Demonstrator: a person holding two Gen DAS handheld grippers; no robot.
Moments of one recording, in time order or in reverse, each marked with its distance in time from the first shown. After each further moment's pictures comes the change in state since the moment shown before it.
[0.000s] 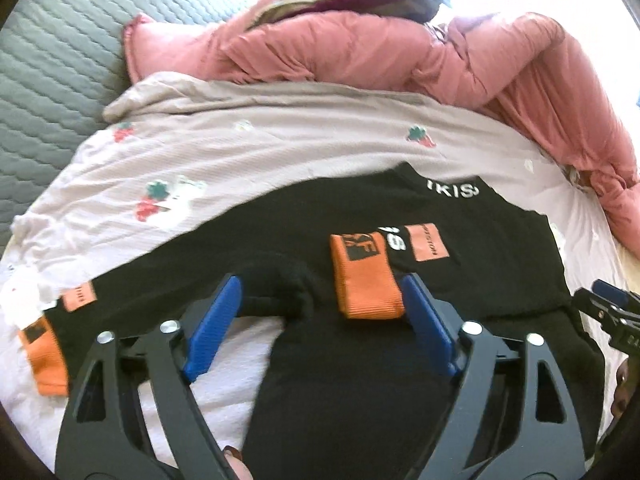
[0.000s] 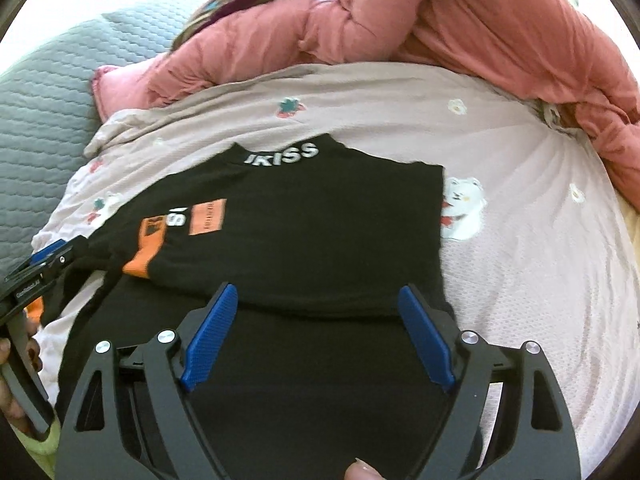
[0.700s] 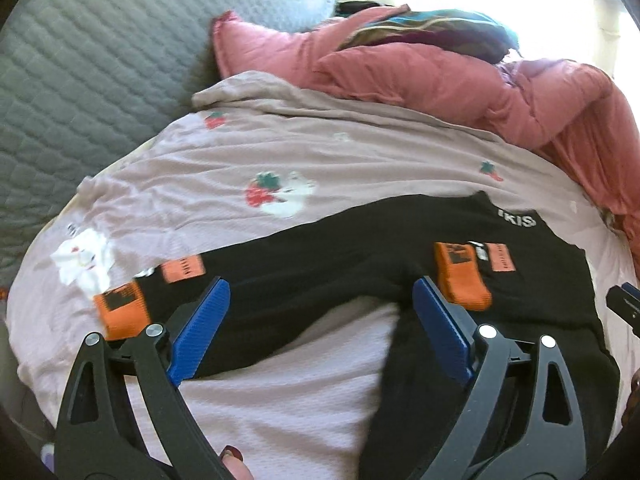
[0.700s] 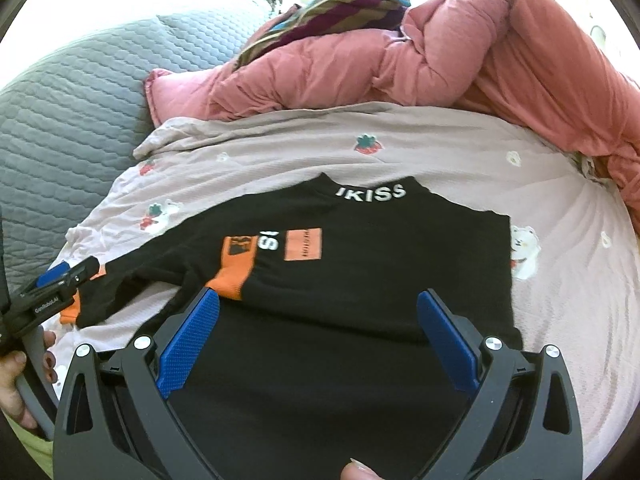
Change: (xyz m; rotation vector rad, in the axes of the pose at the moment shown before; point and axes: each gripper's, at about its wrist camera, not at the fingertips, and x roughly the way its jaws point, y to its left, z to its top) left arm -0.044 0.090 -0.021 -0.155 -0.054 0.149; right arm -0.018 0.085 0.009 -0.089 -0.093 0.086
